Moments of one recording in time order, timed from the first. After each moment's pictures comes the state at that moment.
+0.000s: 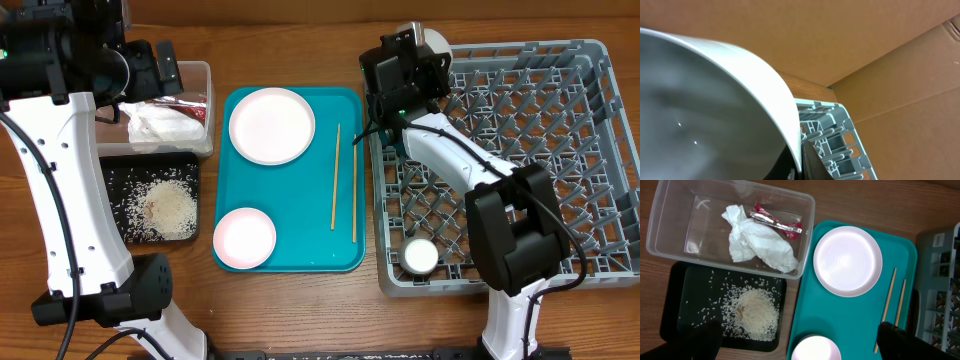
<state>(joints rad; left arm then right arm) 0.11 1.88 2.49 -1.67 0.06 -0.13 0.42 2.08 1.49 -0.07 1.11 -0.27</state>
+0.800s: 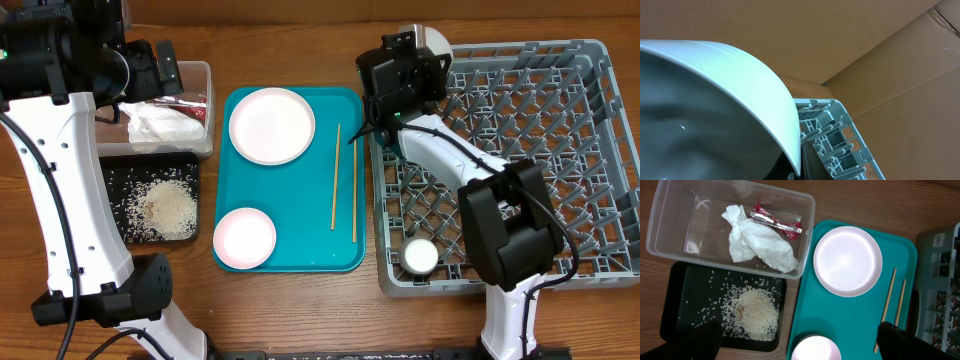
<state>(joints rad) 0.11 1.88 2.49 -1.67 0.06 -0.13 0.43 2.11 1.49 0.01 1.20 -0.22</state>
